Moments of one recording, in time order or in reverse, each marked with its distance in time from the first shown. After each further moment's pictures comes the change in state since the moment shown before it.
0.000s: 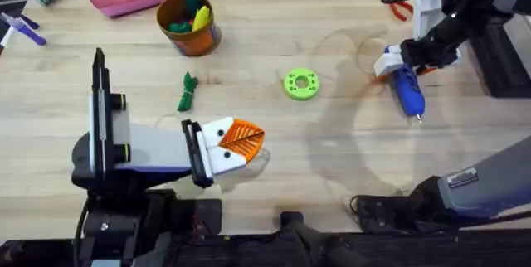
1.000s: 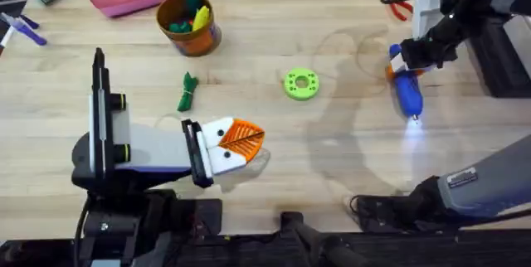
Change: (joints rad) left arm 0.000 0.000 0.000 0.000 0.000 0.000; right arm 0.000 0.010 0.000 0.020 0.024 -0.010
